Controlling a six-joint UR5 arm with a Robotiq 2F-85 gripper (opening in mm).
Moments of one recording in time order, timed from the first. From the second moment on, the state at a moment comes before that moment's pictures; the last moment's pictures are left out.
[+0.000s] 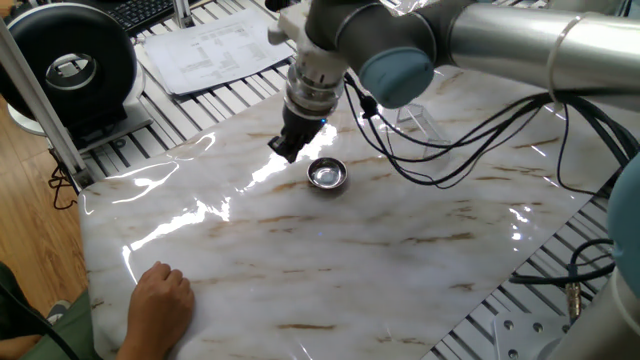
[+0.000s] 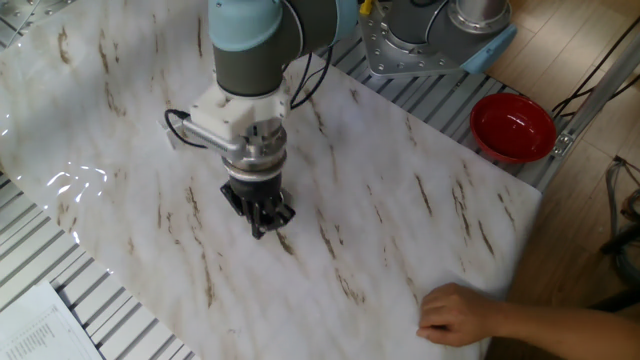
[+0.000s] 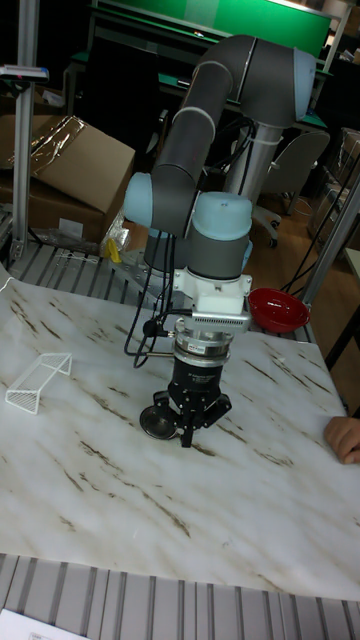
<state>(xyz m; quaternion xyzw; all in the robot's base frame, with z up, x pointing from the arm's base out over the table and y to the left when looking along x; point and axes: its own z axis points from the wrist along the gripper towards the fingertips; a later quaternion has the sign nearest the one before) 0.583 0.063 0.030 -0.04 0.99 0.05 0.11</state>
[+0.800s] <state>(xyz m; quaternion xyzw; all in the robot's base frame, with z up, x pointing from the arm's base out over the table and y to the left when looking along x) 0.554 0.036 0.025 -0.05 1.00 0.00 0.05</state>
